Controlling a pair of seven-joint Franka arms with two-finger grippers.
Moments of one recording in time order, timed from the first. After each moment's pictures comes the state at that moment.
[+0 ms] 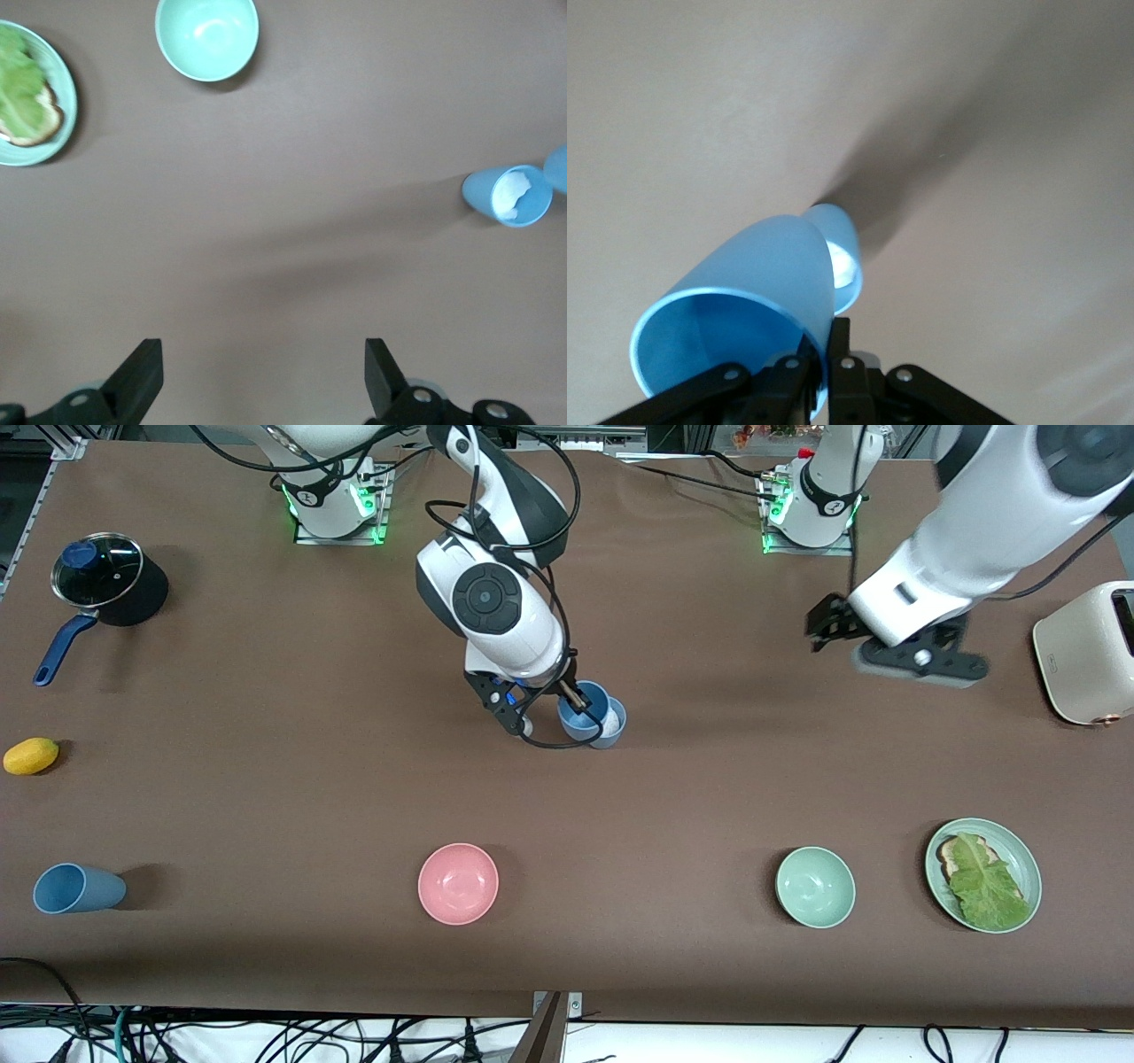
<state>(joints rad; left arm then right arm) 0.01 0.01 -0.25 -1.67 0.00 1.61 -0.07 0.63 0.65 0.13 -1.27 0.19 1.98 1.59</state>
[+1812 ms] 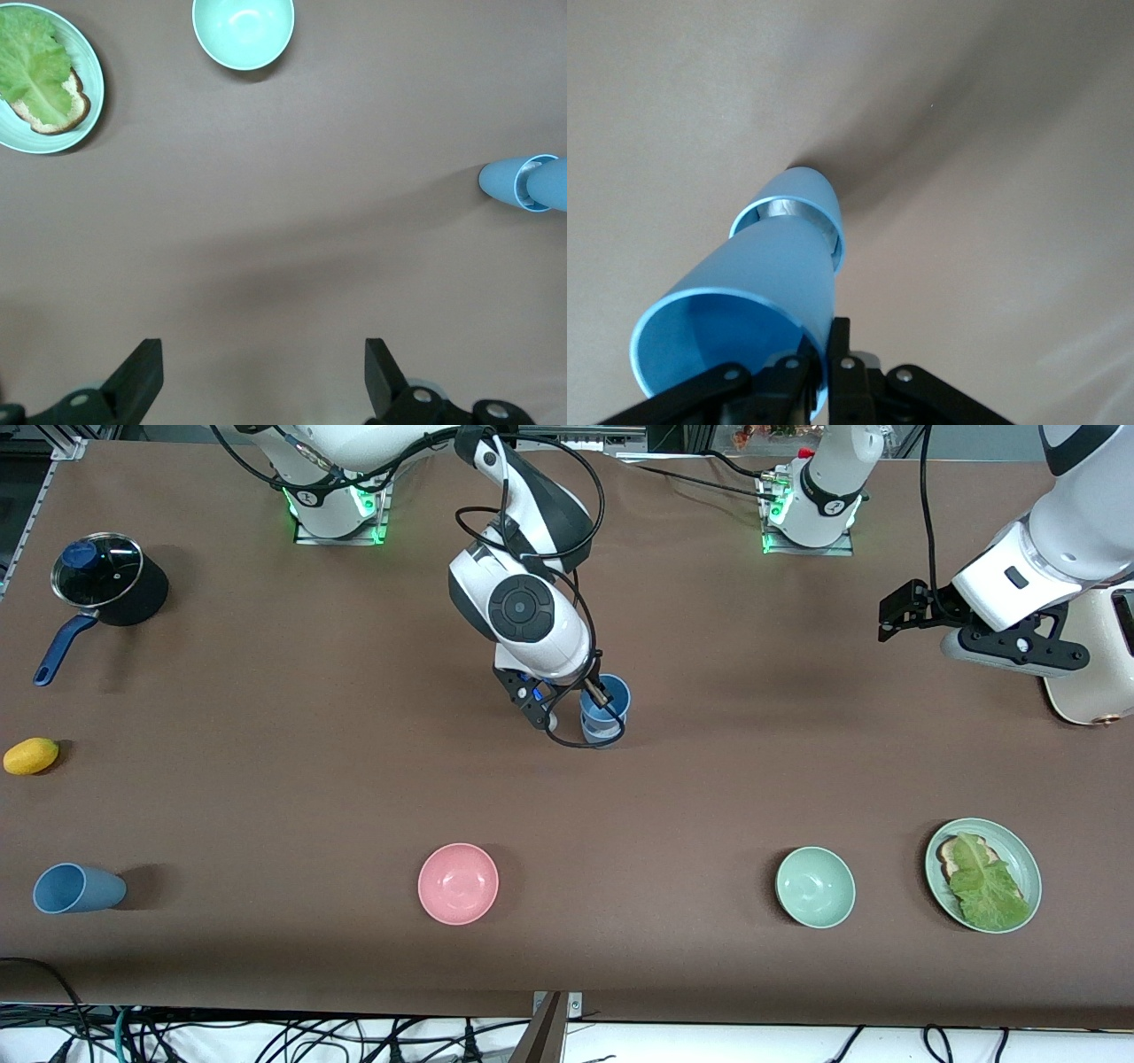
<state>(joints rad) 0.00 -0.03 -0.12 -1.71 -0.06 1.60 0.04 0.67 0.70 0.13 -1.25 0.23 1.96 1.62</state>
